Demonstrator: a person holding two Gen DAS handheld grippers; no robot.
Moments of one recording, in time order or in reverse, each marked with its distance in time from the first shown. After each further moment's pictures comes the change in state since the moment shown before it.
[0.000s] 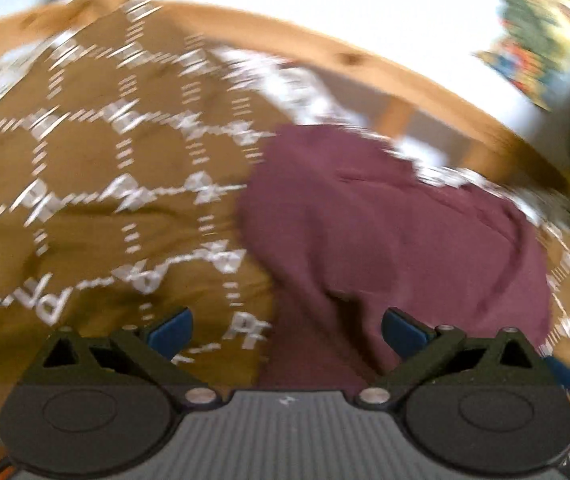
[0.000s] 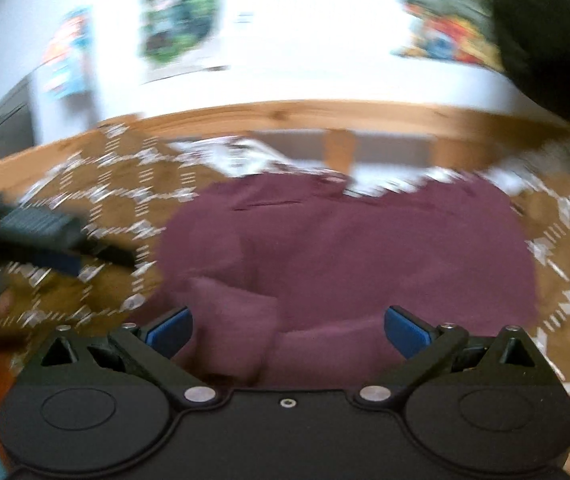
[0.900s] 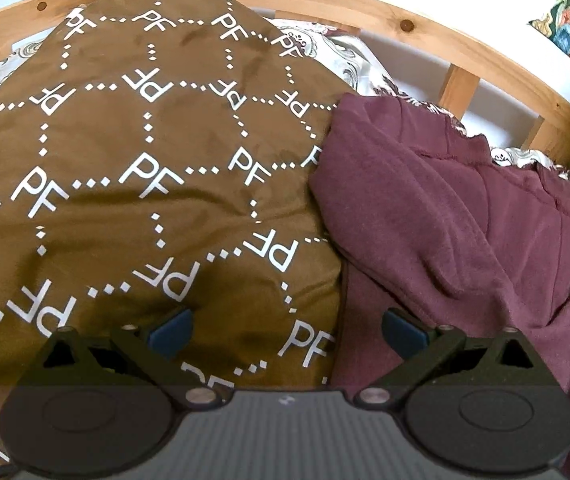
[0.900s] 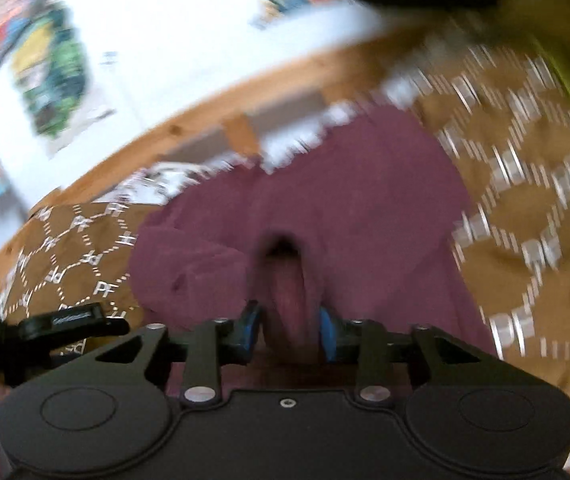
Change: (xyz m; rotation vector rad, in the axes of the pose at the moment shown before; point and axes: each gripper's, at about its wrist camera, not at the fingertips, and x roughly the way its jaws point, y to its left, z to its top) left arm 0.044 0.002 -0.007 0.050 0.030 0.143; right arm -0.022 -0.051 -0.015 0.565 0.086 -0.142
